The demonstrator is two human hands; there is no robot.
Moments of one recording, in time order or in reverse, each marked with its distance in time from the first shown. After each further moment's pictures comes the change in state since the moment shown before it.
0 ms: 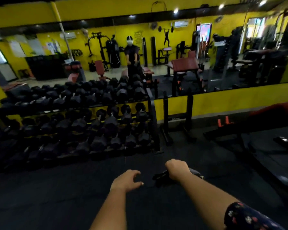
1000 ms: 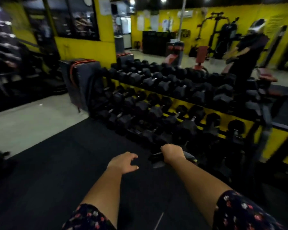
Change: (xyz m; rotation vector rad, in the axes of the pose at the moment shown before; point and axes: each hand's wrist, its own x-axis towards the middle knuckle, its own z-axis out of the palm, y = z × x) left_hand 0.130 -0.309 -0.167 -0.184 0.221 -0.500; right_hand 0.392 -0.303 -0.125 -0.228 0.123 -0.679
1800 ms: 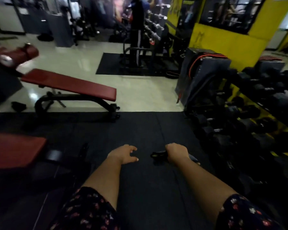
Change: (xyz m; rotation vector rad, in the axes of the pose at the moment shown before) left_hand -0.097 -0.364 -0.055 -0.420 0.196 -0.745; right_hand 0.234 -0.389 -0.051 -0.176 -0.019 -0.716
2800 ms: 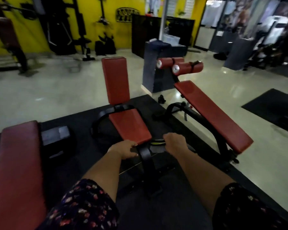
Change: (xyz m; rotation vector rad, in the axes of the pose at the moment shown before) left_hand -0.083 -0.282 -0.128 -0.354 0.513 -0.855; right_hand 0.259 -0.397 -0.162 -0.211 0.375 -1.132
